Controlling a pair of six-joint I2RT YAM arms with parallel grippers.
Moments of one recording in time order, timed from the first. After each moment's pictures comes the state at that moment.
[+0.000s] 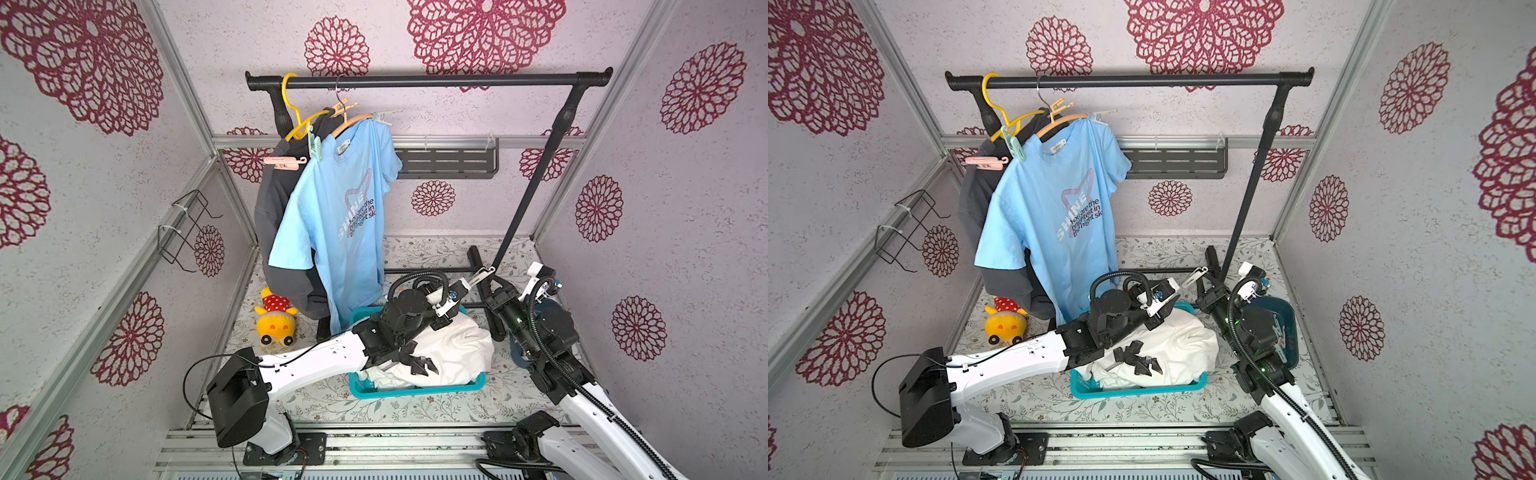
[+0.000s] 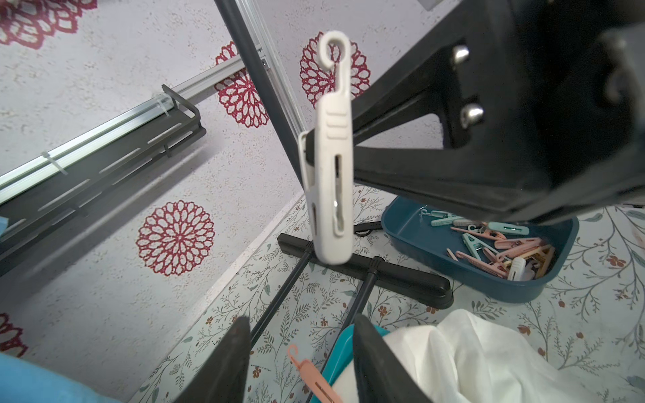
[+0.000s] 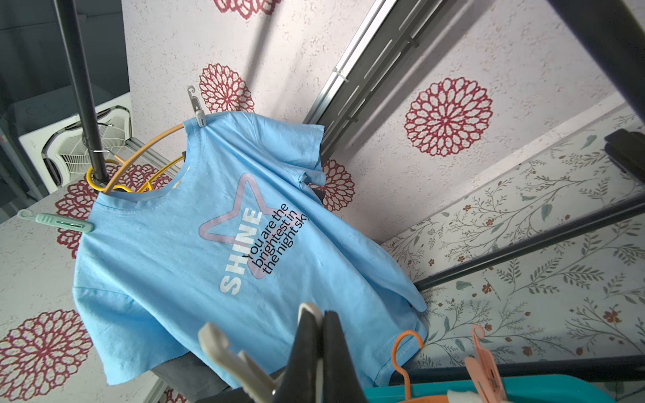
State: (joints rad) left arm -1.05 1.55 1.15 0.27 -0.25 0.39; right arm 0.44 0.73 0.63 0.23 0.01 0.97
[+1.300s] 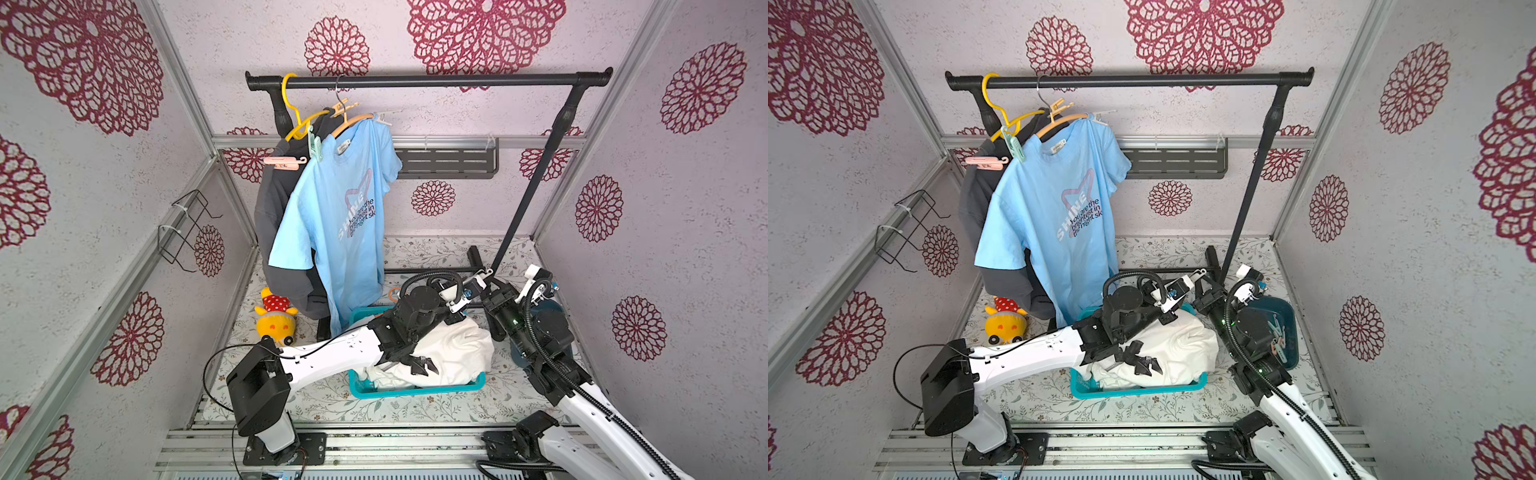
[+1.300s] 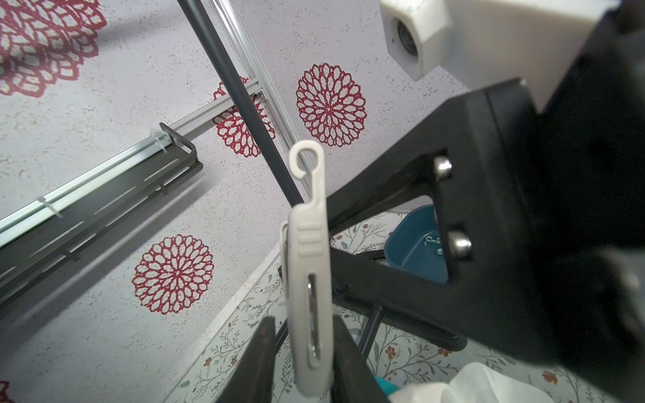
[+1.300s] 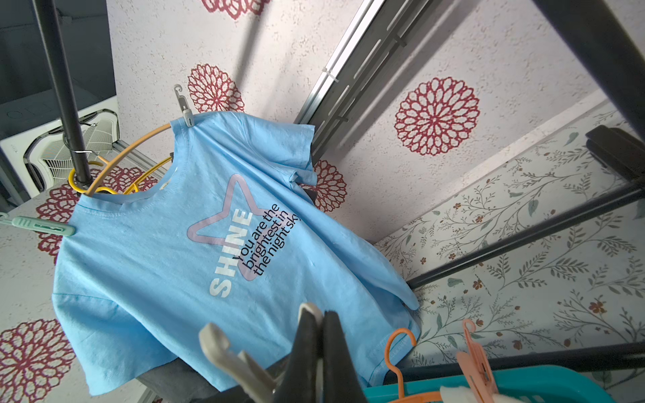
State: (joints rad) left arm -1.07 1.66 1.24 0.37 -0.24 0.43; right arm 0.49 0.73 0.61 0.23 0.08 0.97
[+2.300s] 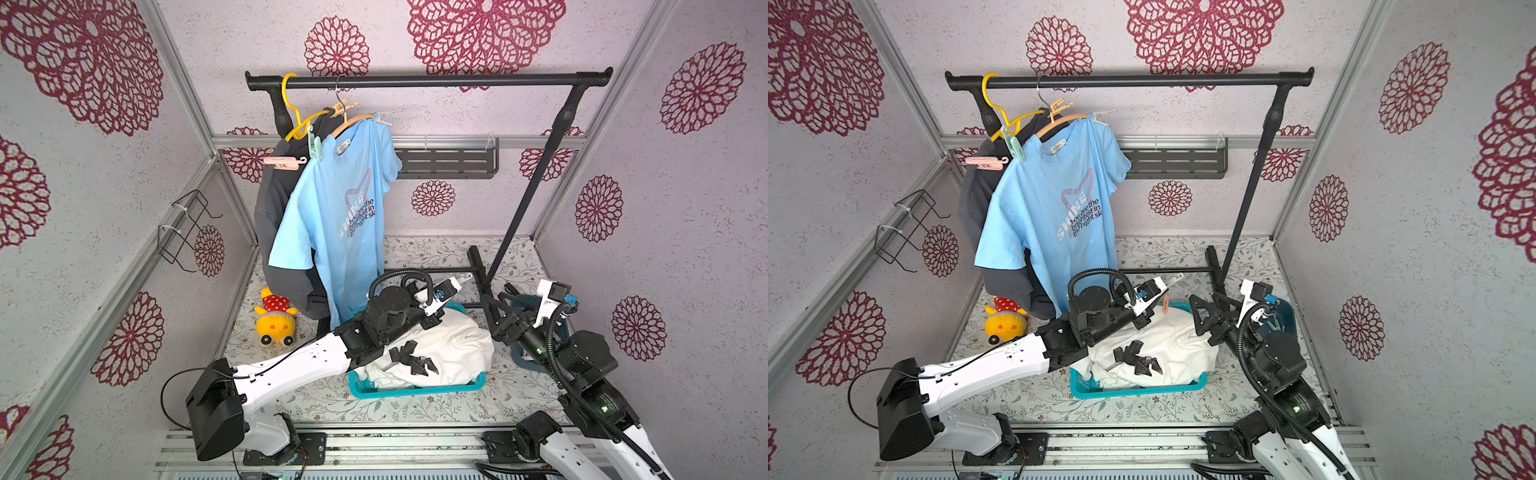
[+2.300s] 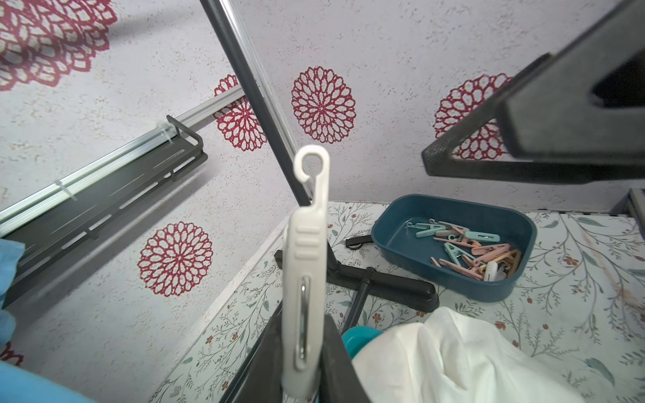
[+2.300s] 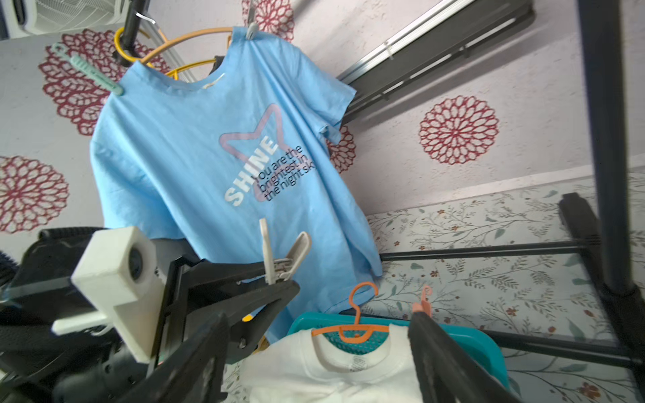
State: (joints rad) left arm -1.01 1.42 1.10 0.25 -0.13 0.39; right arm 0.49 0.49 0.72 -0.19 -0.12 0.60
